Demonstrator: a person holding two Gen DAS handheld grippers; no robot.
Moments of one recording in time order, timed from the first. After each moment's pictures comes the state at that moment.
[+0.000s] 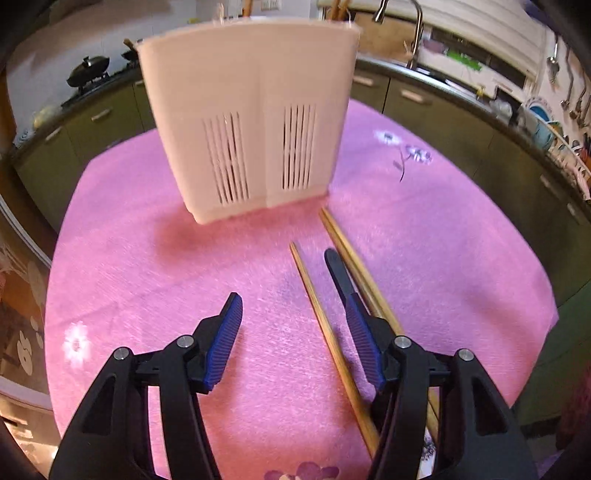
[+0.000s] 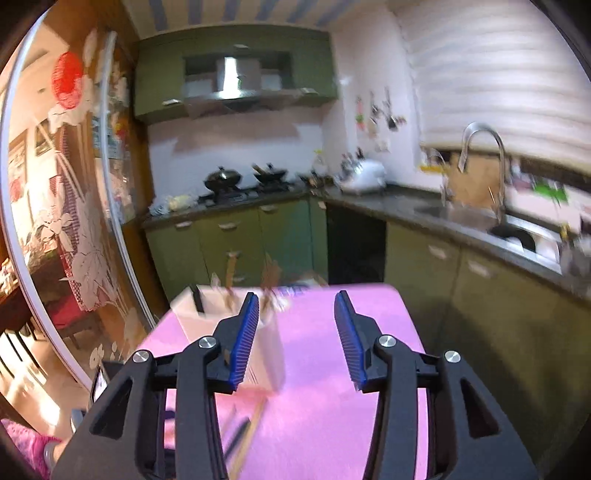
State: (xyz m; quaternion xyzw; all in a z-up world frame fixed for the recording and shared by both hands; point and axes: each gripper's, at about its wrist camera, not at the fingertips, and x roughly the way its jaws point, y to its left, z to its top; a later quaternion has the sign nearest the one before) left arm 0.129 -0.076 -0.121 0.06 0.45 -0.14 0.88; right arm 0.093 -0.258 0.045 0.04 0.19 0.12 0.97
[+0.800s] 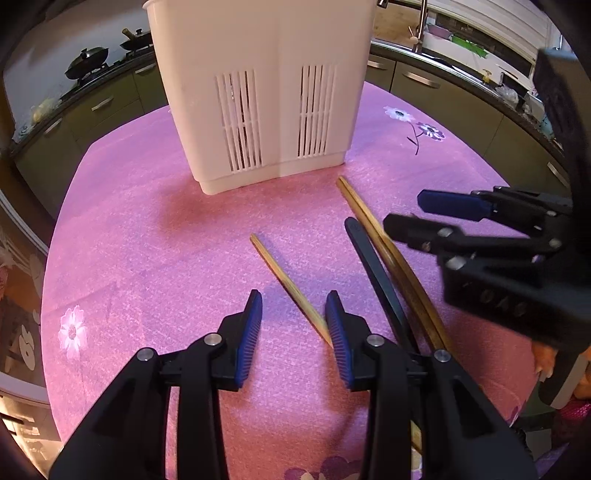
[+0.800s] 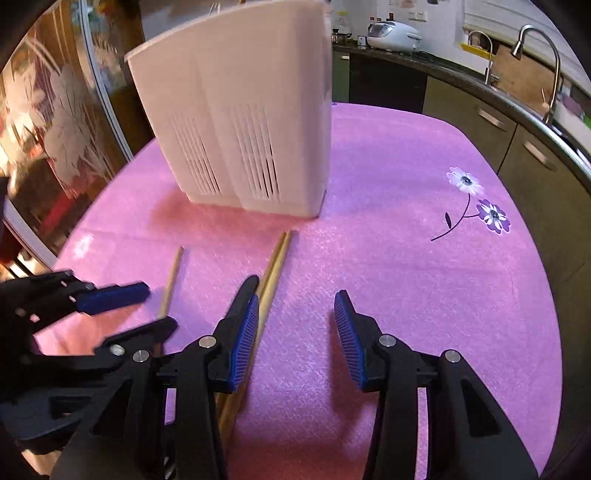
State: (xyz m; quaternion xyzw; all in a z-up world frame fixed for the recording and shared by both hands) left arm 0.132 -0.067 -0.138 0.07 0.47 -0.13 0.87; right arm 0.162 -0.176 -0.135 -0.03 0.44 0.14 0.89
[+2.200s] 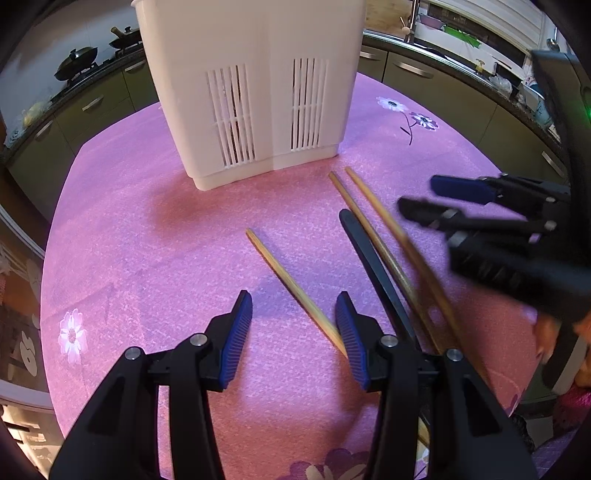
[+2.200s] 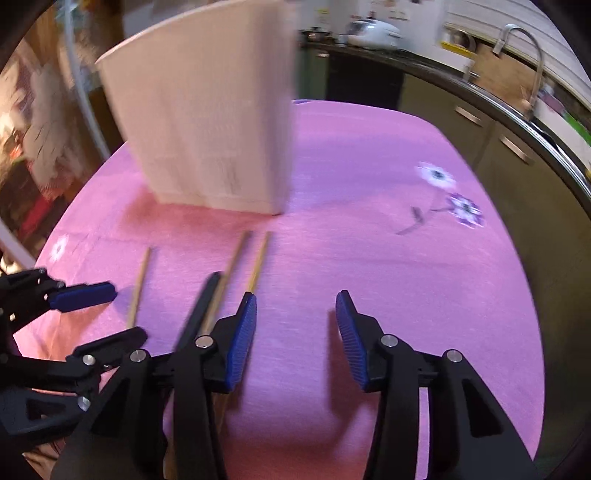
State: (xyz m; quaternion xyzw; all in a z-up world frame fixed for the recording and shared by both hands) left arm 0.134 -0.067 -0.138 0.08 0.48 -0.15 0.86; right arm 0.165 -0.196 -0.127 -0.03 0.44 0.09 0.89
